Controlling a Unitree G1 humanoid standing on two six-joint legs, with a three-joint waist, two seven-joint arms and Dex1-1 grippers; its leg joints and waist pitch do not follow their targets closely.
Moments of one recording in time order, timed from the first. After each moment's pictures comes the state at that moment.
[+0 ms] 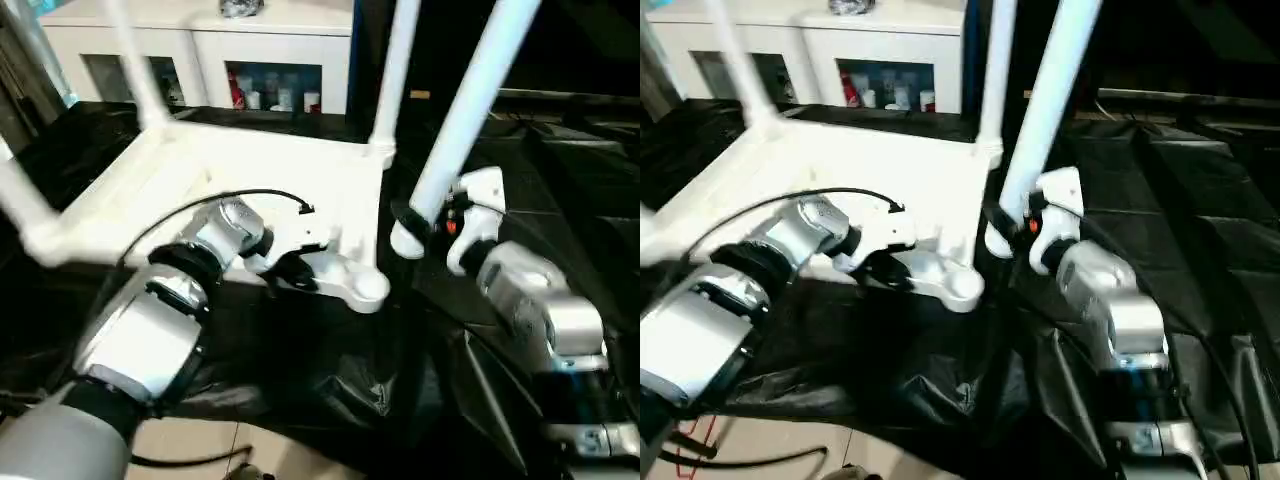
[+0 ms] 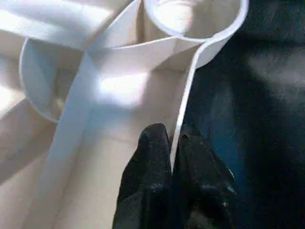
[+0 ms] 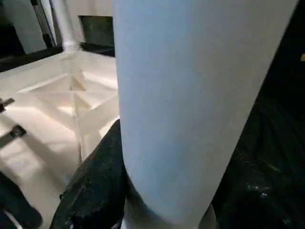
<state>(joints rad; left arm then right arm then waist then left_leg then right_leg) -1.06 0.23 -0.39 1.23 0.19 0.07 -1.23 -0.46 -0.27 -0.03 0.11 0.30 0.48 0.43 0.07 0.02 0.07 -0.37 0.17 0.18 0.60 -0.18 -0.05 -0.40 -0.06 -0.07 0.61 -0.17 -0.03</state>
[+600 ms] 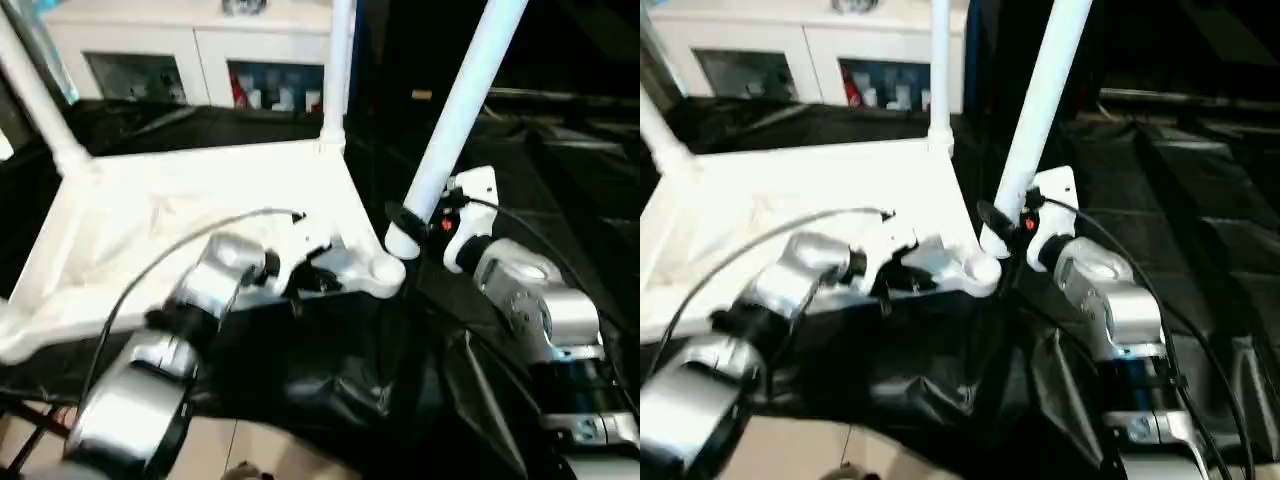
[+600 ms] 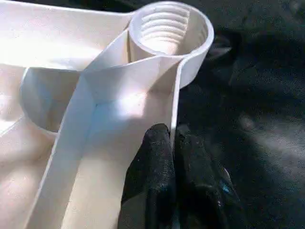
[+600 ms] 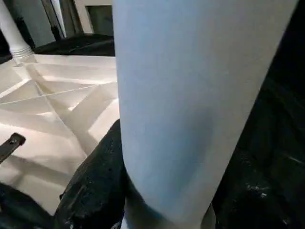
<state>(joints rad) -0.72 0.22 -0.25 0.69 0.08 0.27 -1.06 -0.48 -0.27 -0.03 0.17 0.32 0.50 0.47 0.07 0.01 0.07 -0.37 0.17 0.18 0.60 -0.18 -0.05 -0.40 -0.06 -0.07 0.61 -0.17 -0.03</state>
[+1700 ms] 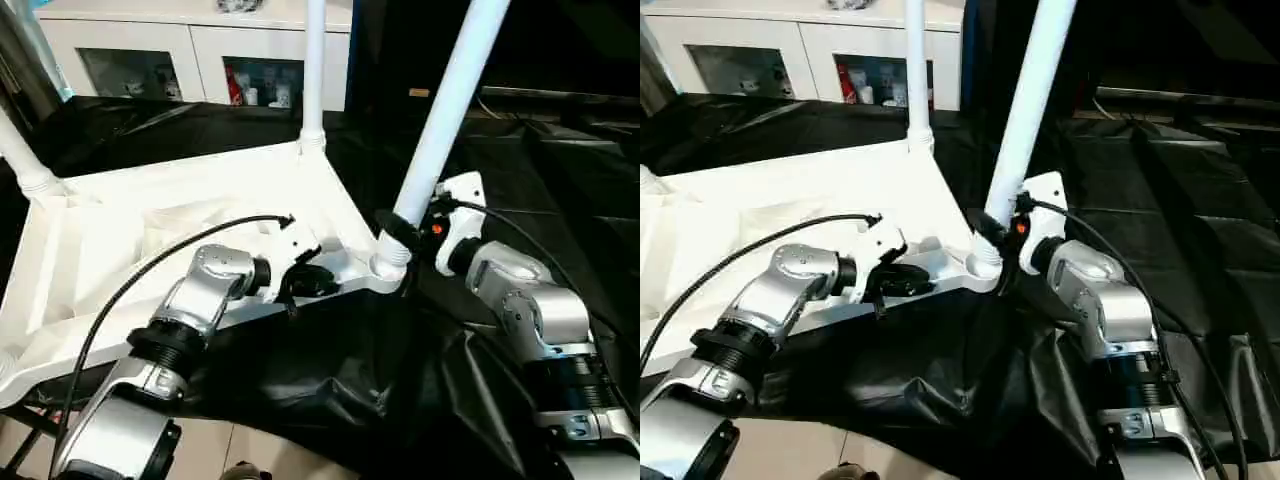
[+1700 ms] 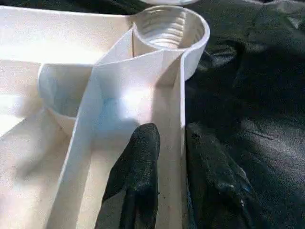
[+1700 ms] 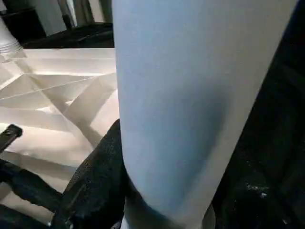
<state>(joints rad) -0.66 0.26 -0.24 0.64 0.03 0.23 -1.03 -0.49 -0.26 0.01 0.20 0.30 0.50 0.52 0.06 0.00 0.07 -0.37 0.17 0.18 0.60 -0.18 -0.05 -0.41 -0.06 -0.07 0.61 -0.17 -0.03</state>
